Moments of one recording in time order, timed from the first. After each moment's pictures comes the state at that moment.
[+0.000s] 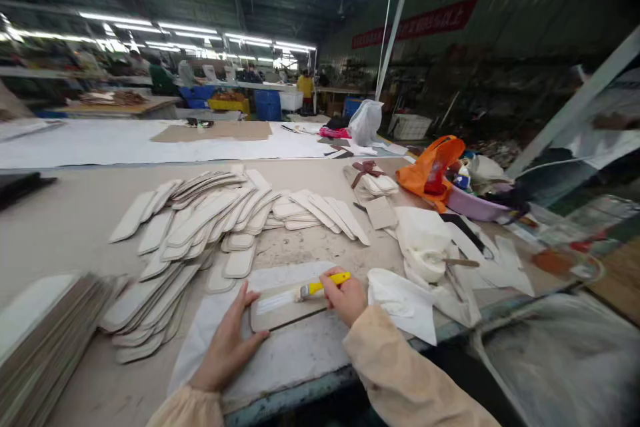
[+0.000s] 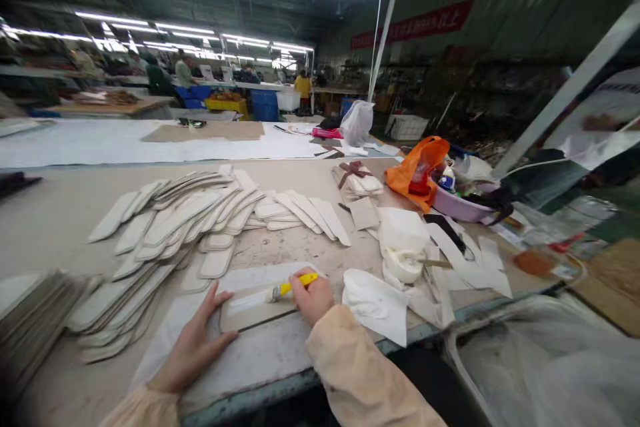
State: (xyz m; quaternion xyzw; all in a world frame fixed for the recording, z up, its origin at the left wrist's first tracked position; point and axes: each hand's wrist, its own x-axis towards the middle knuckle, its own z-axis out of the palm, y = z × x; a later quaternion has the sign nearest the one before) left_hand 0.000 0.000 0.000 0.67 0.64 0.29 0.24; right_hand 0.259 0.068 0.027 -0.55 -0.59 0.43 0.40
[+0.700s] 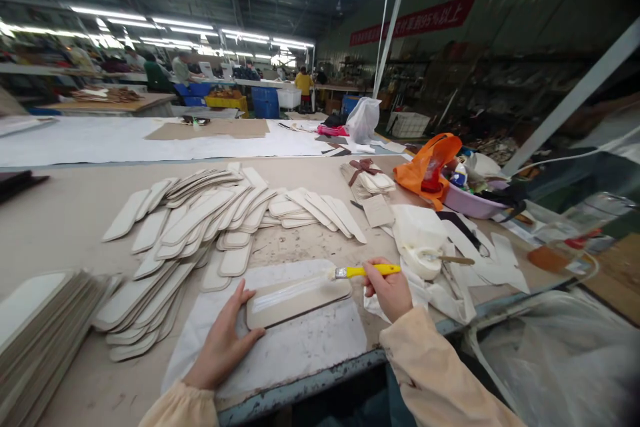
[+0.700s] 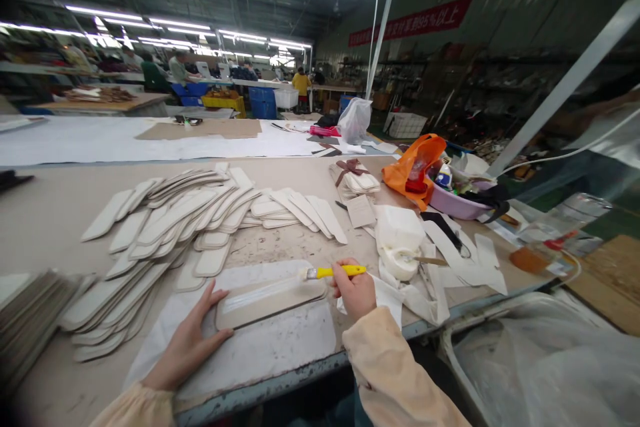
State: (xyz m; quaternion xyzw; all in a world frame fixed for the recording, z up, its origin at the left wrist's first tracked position) left_hand -0.002 0.000 0.000 0.68 0.63 0.30 0.23; right_hand 0.335 0.066 0.057 -0.59 -0.50 0.41 0.49
